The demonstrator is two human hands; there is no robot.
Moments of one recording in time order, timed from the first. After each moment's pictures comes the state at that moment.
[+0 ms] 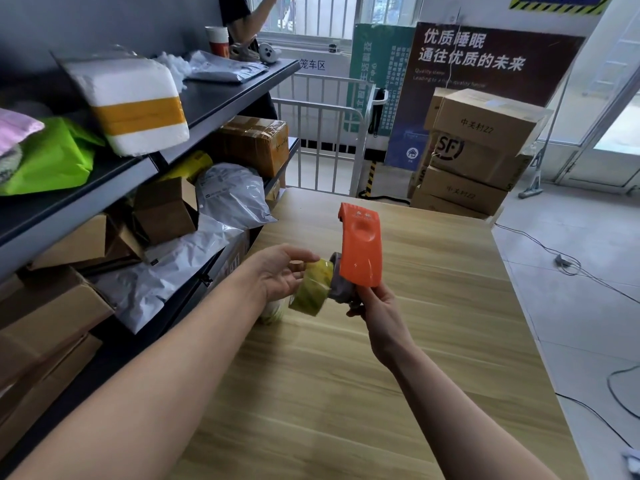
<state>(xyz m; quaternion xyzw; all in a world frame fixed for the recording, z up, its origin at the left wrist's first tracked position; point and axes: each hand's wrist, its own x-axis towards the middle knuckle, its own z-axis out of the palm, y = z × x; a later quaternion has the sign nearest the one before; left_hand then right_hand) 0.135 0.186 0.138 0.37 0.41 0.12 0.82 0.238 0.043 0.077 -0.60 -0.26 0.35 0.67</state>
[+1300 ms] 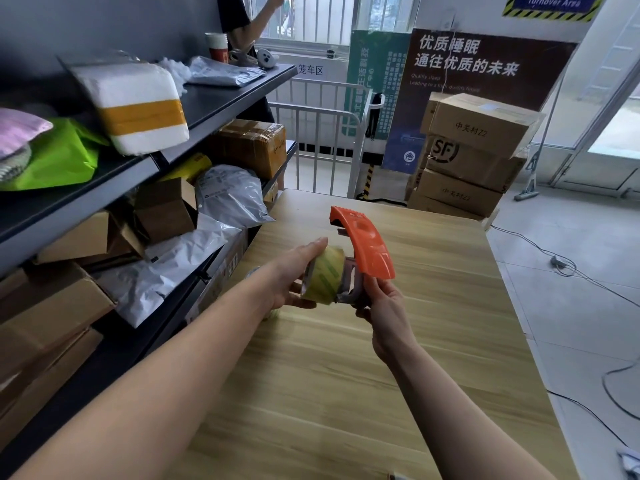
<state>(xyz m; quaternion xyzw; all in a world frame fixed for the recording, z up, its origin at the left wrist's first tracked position) 0.139 0.155 0.134 0.58 0.41 0.05 0.70 0.236 0.026 0.083 -0.62 -0.18 0.33 0.69</state>
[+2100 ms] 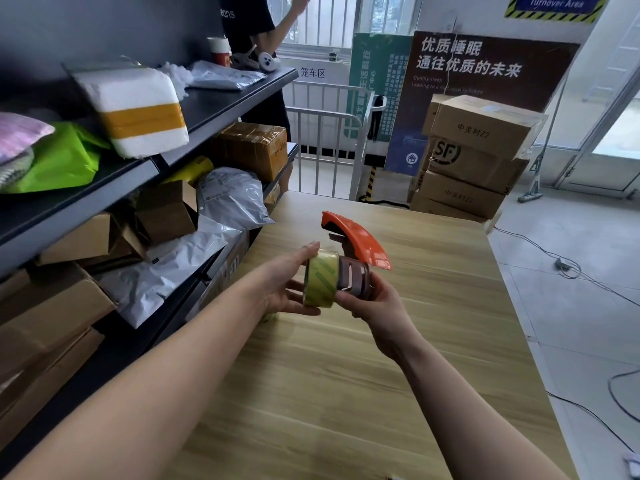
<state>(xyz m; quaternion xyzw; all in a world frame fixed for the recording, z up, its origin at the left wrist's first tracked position) 0.137 0.154 0.134 0.49 0.44 0.04 0.75 0.252 0.018 0.083 -0.60 -0.30 0.37 0.64</state>
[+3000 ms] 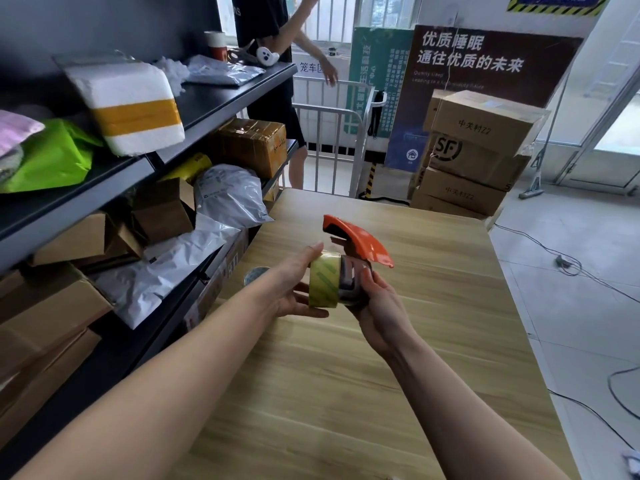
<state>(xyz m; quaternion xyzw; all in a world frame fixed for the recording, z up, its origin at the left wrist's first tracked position) 0.150 0.155 0.118 0.47 0.44 0.06 0.76 0.251 0.035 0.083 -0.47 -0.17 0.46 0.73</state>
